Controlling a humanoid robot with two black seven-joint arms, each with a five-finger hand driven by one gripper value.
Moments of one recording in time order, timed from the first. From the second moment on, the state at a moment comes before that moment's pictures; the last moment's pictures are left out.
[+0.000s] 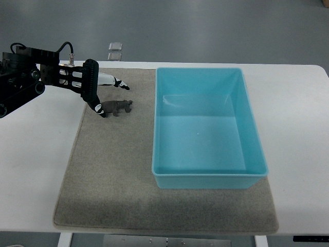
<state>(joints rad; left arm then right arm) -1.15 0.56 -0.20 -0.91 1.48 -0.44 -0.21 0.06 0.00 0.00 0.08 -0.04 0.24 0.03</state>
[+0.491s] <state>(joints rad) -1.15 0.55 -0.20 -0.92 1.47 -0.45 -0.21 0.06 0.00 0.00 0.08 -0.04 0.24 0.03</state>
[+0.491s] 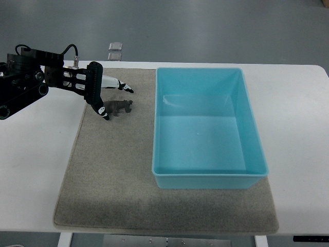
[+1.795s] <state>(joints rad) -1.15 0.55 -0.20 -0.93 1.48 -0.46 -0.20 0.06 0.00 0.00 0.08 -0.04 0.24 0.03</state>
